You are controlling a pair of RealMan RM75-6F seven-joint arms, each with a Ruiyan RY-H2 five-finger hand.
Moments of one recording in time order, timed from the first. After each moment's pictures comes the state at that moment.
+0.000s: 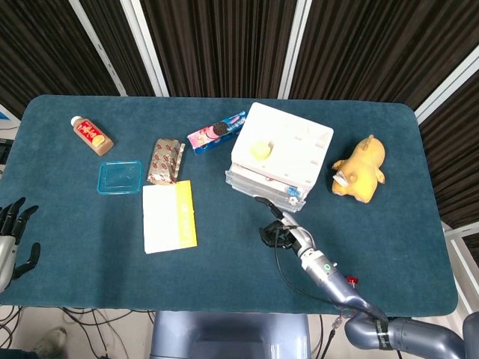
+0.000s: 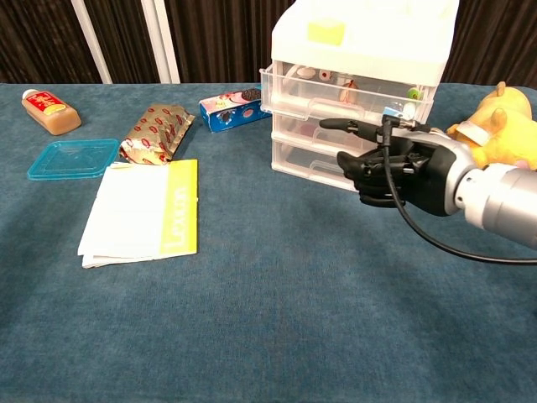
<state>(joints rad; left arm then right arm) -0.08 -1.03 -0.05 -1.76 1.45 1.47 0.11 0.60 -1.56 0.19 -1.54 -1.38 0.89 1.01</state>
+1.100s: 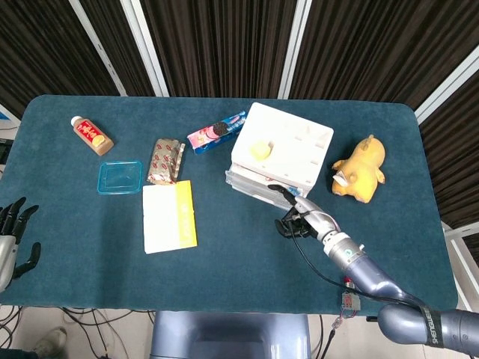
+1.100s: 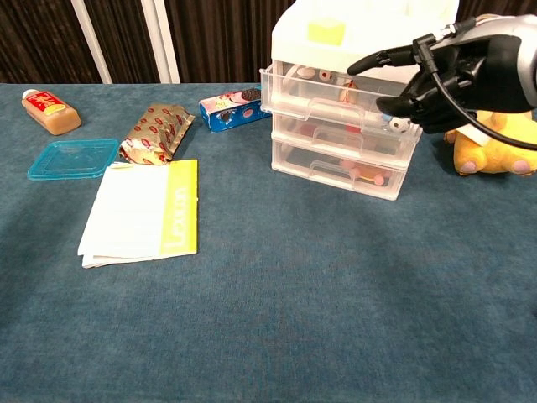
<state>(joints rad) -0.09 -1.03 -0.05 -1.76 1.44 1.47 0.11 0.80 -1.10 0.25 -1.96 -0.85 0.74 0.34</state>
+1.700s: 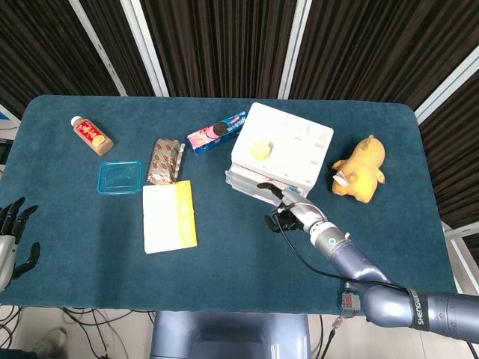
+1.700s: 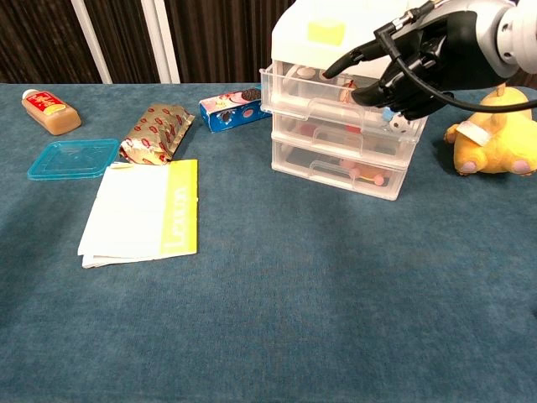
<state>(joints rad) -0.09 -1.04 -0.05 -1.76 1.43 1.46 0.11 1.01 -1.05 0.24 -2.01 -0.47 0.73 0.11</state>
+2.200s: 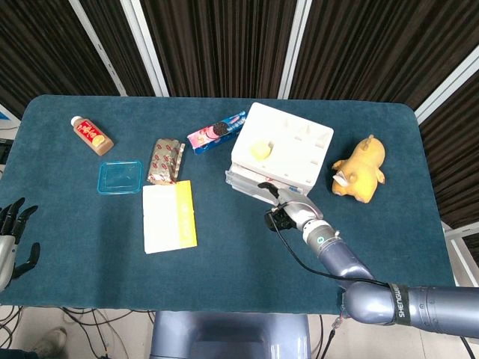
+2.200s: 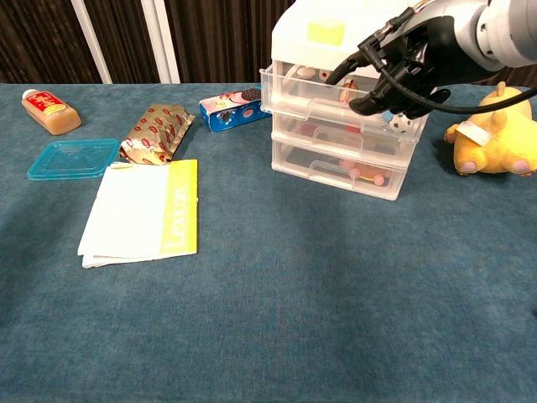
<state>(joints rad) -0.09 -1.03 -0.05 -1.76 1.43 1.46 0.11 1.18 -1.07 0.19 -2.05 -0.20 0.84 -0.12</state>
